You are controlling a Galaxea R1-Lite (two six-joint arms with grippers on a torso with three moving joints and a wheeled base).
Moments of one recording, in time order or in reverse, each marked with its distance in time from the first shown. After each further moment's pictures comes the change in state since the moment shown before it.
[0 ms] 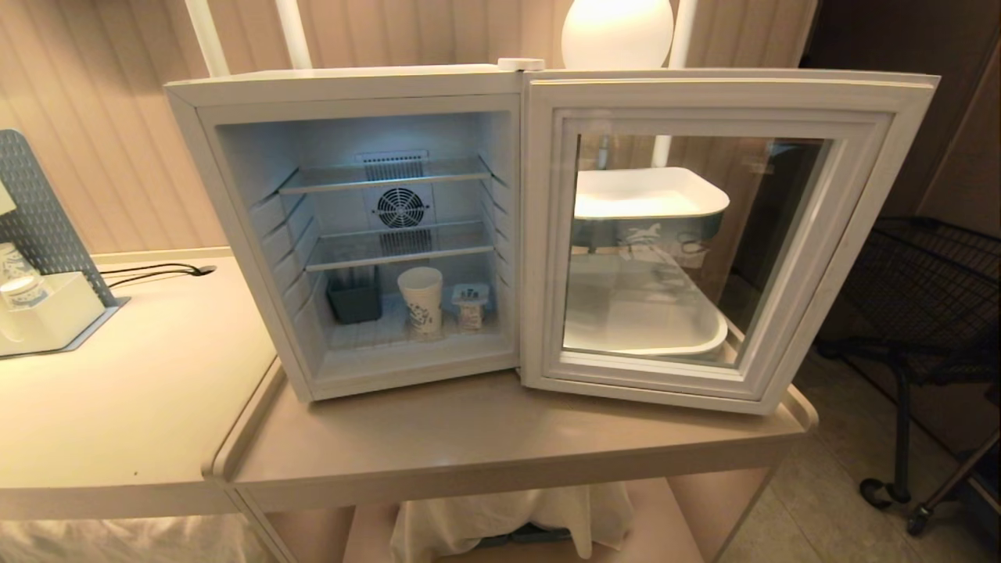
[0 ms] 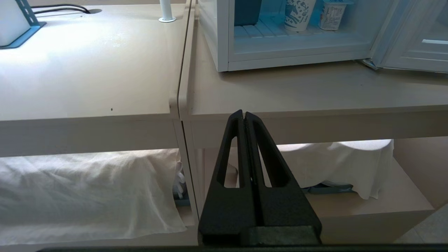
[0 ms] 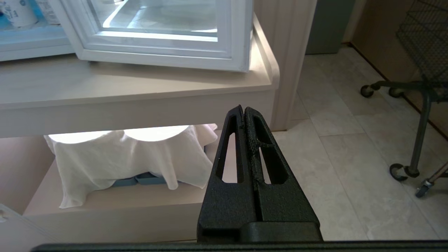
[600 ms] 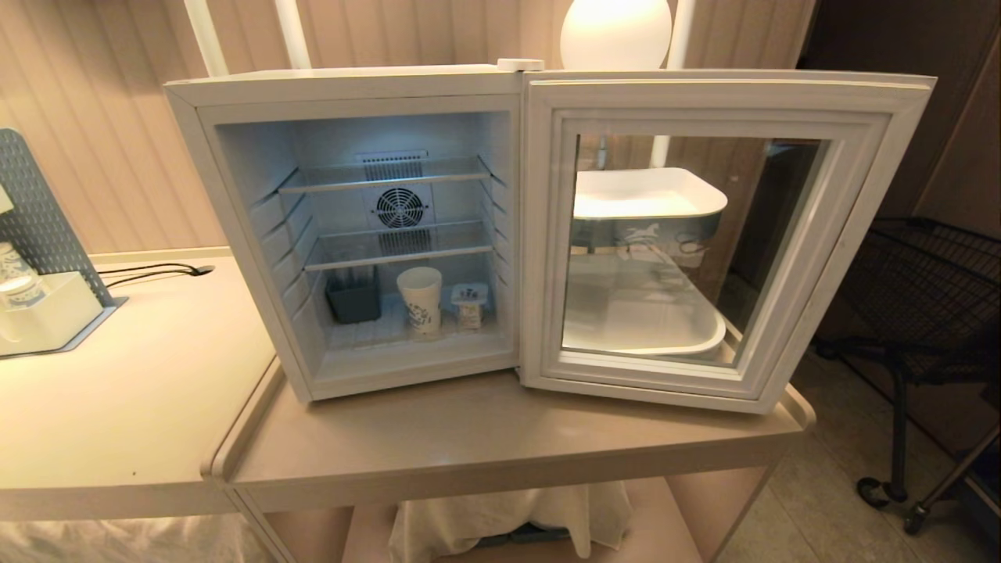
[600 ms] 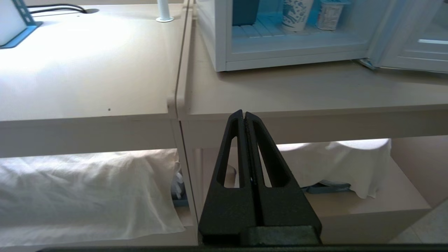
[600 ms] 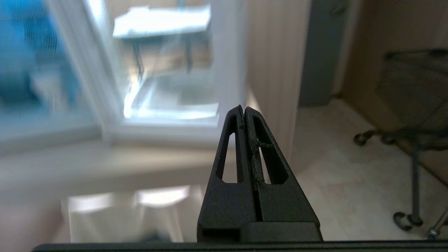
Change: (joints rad) left arm 0.000 0.000 0.000 0.001 0.000 0.000; right arm -0.002 0.082 -0.284 -0.003 -0.019 0.039
